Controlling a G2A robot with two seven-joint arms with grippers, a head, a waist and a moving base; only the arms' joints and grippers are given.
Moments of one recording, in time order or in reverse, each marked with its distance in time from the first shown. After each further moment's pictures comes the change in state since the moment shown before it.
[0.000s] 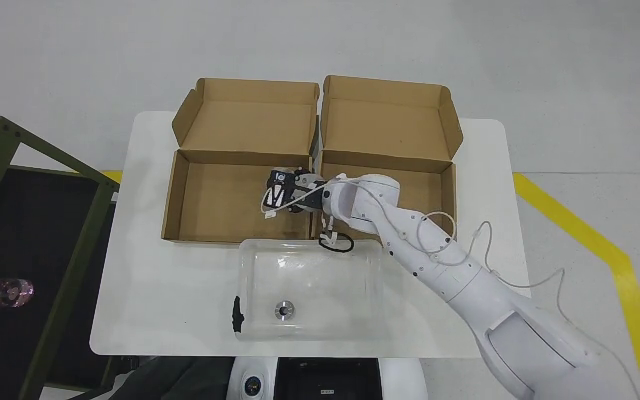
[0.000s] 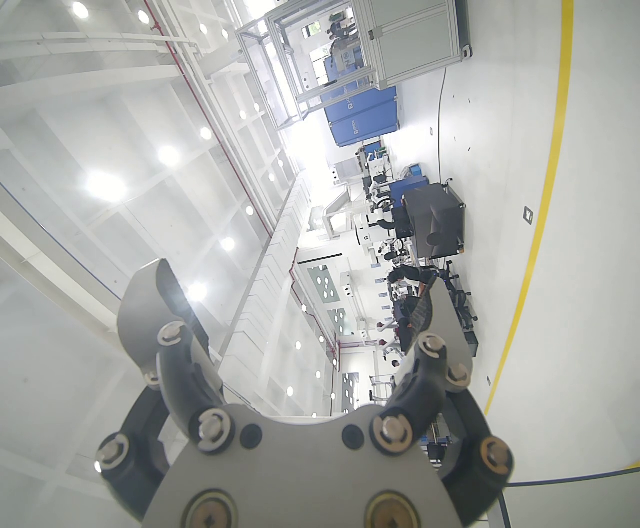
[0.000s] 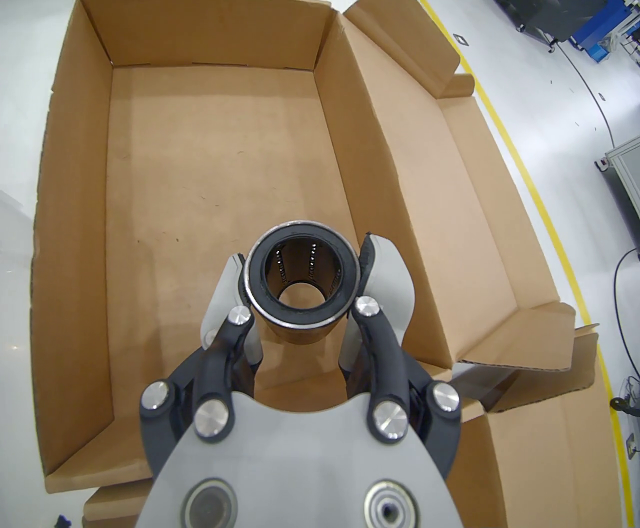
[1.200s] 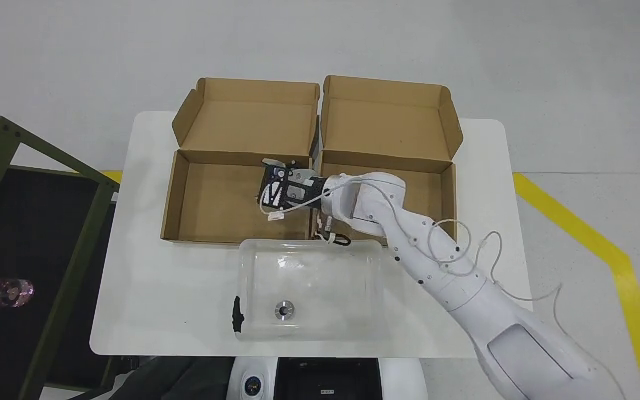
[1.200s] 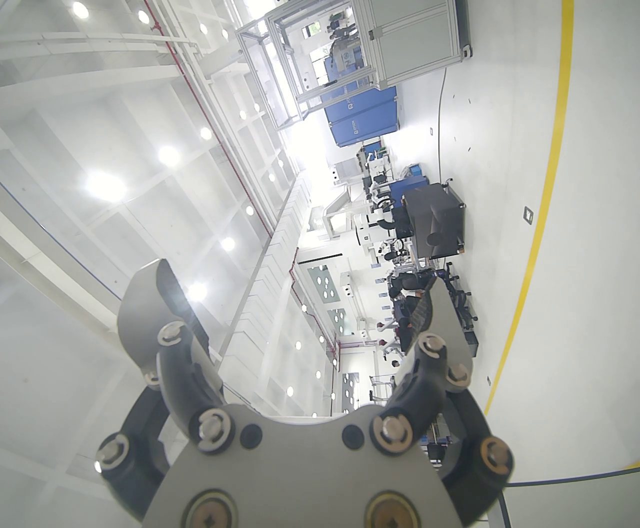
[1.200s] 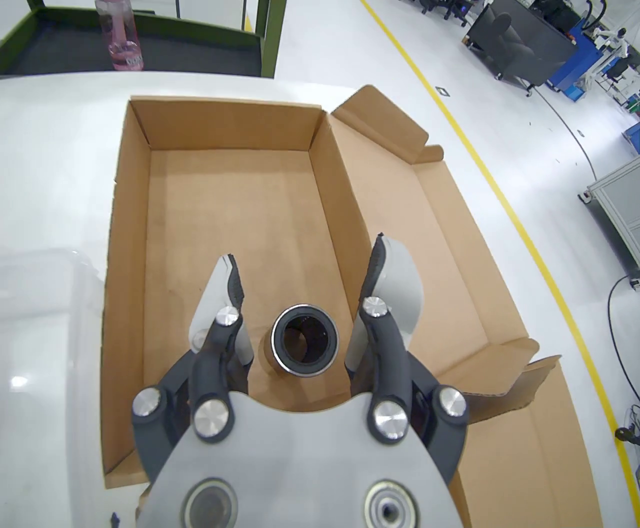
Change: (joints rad) left arm 0.000 0.000 0.000 0.000 0.000 0.000 0.000; right arm -0.095 0.005 0.142 -0.184 0.012 -0.080 -0.017
